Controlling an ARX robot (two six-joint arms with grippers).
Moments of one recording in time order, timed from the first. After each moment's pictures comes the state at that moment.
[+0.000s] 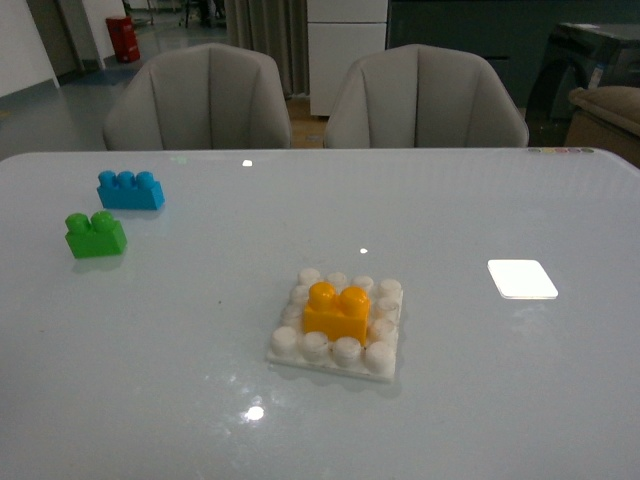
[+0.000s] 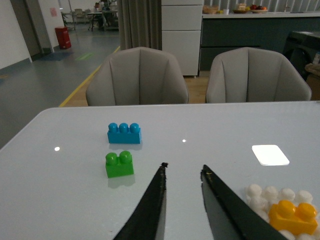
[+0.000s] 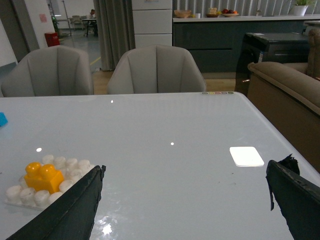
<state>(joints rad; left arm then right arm) -0.17 0.83 0.23 0.60 -0.17 -0.02 0.00 0.00 0.01 0.00 0.00 0.00</state>
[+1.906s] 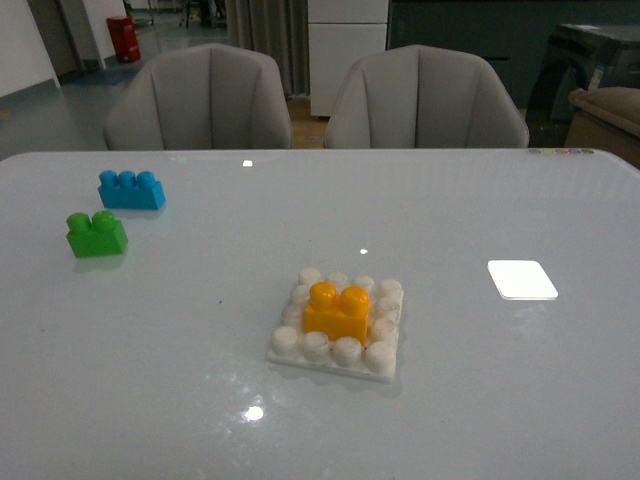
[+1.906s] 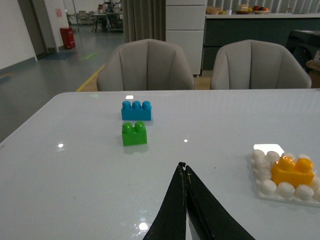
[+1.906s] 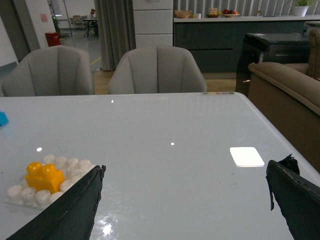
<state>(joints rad) 0.00 0.01 0.01 -0.01 0.00 -0.01 0.00 0.00 0.01 0.00 0.00 0.00</state>
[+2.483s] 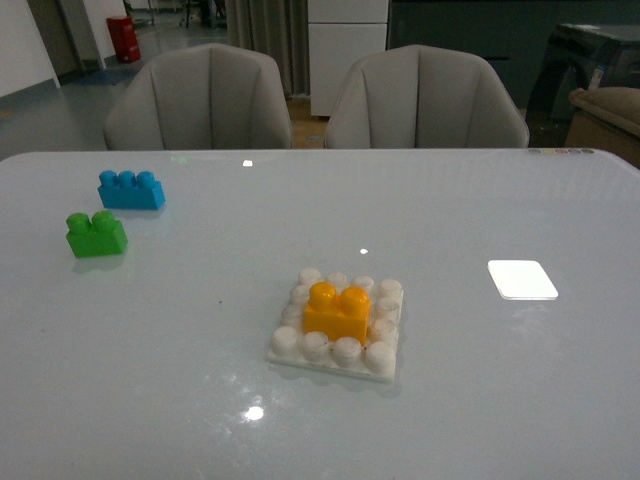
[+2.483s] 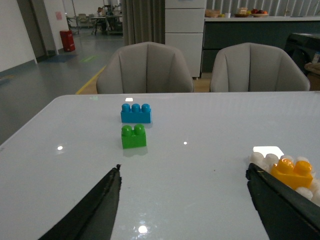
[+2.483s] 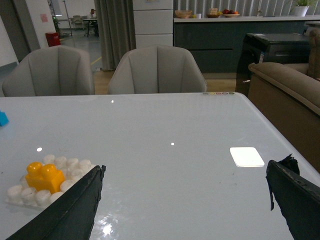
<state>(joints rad) 0.00 0.01 0.01 0.00 0.00 -0.01 0.00 0.00 0.01 0.00 0.00 0.00</state>
